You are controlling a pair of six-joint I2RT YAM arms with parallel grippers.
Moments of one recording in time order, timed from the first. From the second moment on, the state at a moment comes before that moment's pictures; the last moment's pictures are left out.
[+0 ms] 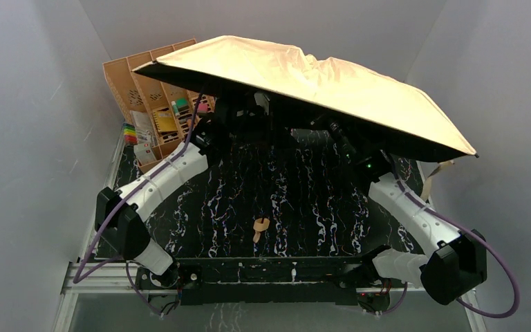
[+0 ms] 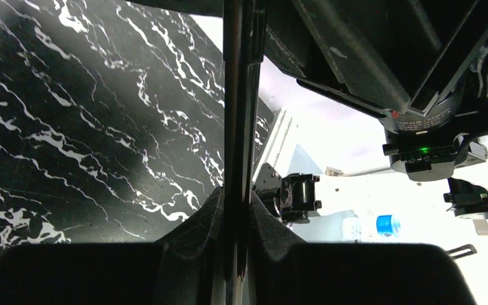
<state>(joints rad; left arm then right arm) -0.67 1.53 1.43 -0.17 0.59 -0.60 0.52 1.18 0.97 0.45 -0.11 0.87</state>
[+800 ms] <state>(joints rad) -0.62 1.33 1.08 -0.07 0.50 -0.63 0.60 1.10 0.89 0.25 0.16 0.95</state>
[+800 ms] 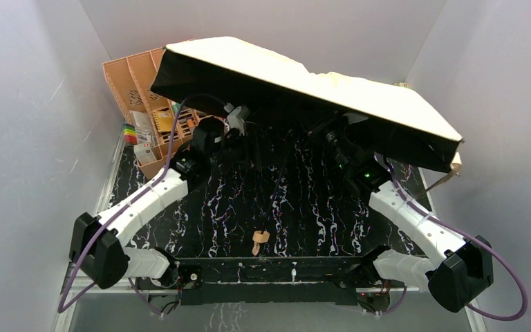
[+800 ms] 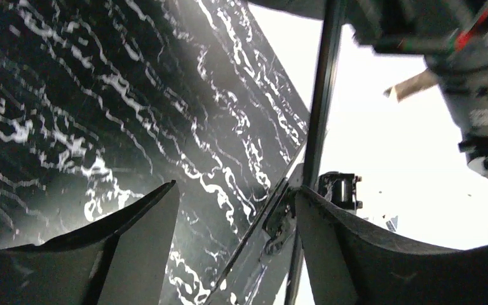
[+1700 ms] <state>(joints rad) -0.80 1.12 0.79 -0.21 0.40 -0.67 0.56 1.17 0.94 0.30 0.22 0.98</state>
